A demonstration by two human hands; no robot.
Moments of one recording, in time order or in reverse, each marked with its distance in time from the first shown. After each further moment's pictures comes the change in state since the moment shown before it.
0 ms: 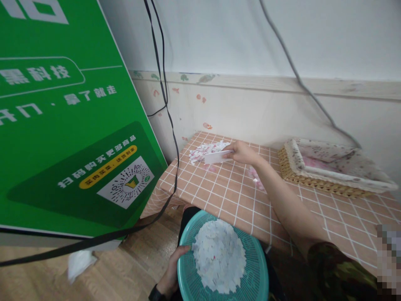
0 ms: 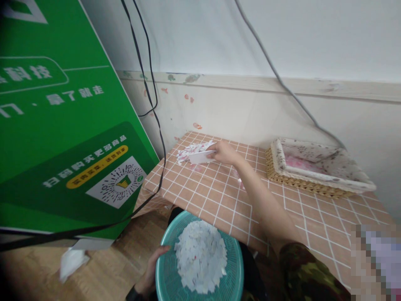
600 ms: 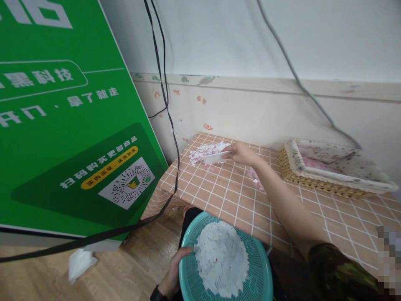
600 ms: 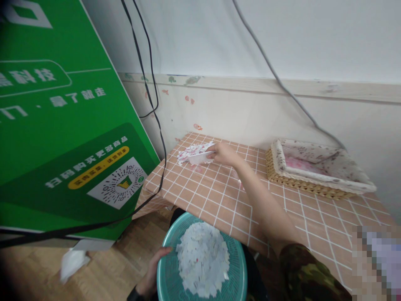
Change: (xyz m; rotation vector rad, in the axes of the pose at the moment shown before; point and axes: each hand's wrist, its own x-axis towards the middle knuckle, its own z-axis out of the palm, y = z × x) left_hand -0.003 -0.001 0.006 -0.009 -0.016 -0.030; right_hand 0.002 -0.002 0.004 -0.027 0.025 -0.047
